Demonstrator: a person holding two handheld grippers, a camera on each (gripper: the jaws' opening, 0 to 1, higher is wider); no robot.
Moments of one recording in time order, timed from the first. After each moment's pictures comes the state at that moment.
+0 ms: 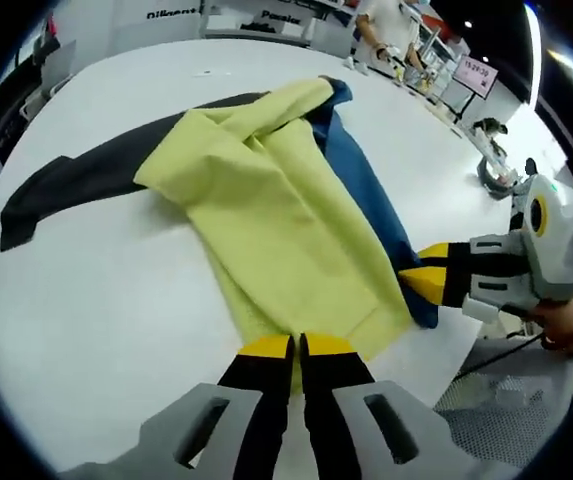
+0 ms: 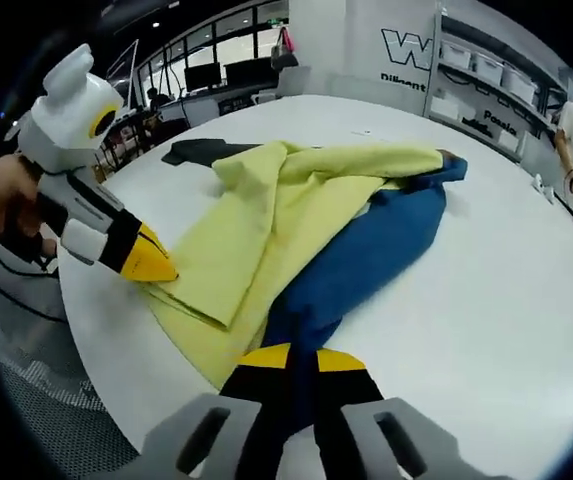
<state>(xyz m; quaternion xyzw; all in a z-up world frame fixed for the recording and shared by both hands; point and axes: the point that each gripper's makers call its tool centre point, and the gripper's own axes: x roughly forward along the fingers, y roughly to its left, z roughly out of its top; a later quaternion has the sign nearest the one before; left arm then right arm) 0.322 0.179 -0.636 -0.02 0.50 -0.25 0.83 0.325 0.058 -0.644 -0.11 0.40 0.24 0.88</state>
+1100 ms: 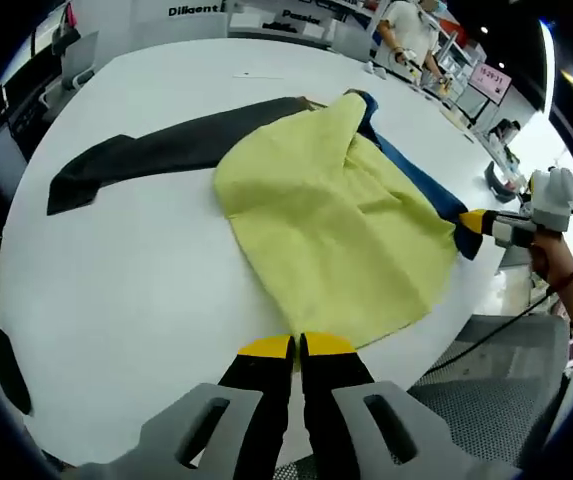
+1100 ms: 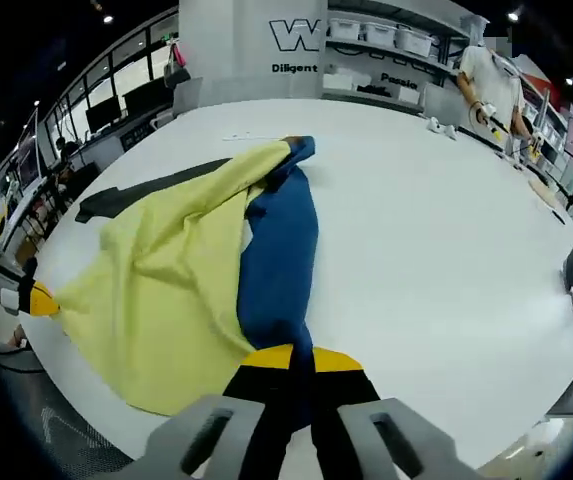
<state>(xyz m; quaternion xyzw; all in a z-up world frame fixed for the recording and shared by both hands) 0.288 0.236 -0.614 -0.02 0.52 -0.22 0.83 0.321 -0.079 -0.610 -0.01 0.42 0.02 0.91</state>
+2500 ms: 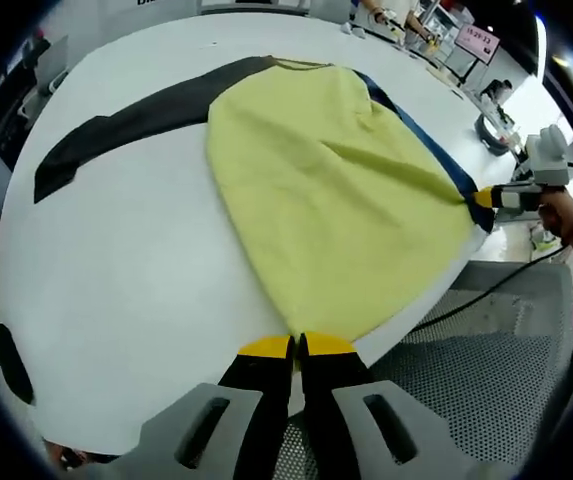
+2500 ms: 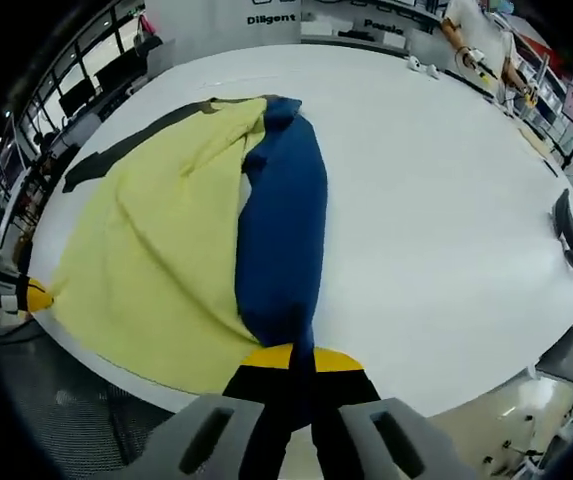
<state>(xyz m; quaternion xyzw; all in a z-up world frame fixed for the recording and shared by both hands) 0.241 0.233 -0.629 0.04 0.57 -0.23 0.79 0.244 -0.107 -0.636 -0.01 0.54 0.02 0.84</state>
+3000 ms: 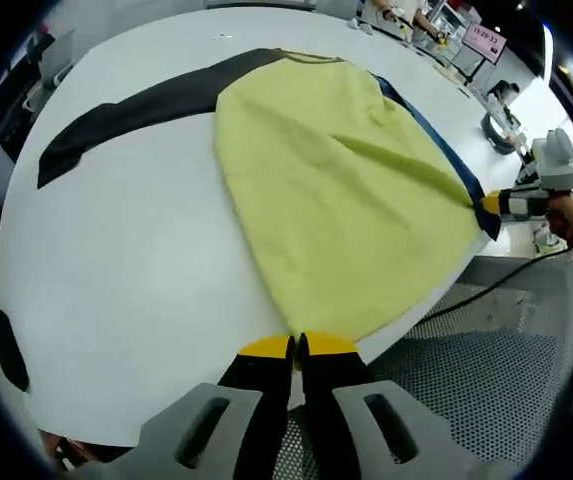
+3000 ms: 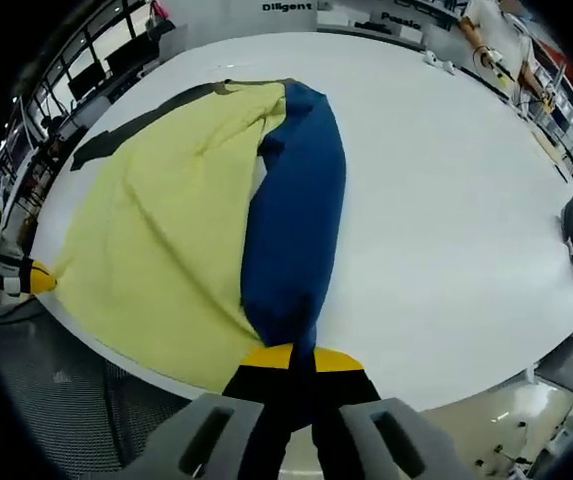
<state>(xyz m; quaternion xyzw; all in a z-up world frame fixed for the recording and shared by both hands) 0.235 0.238 -0.635 0.03 0.58 -0.22 0.79 0.235 -0.104 -0.640 -0.02 0.56 0.04 0.83</state>
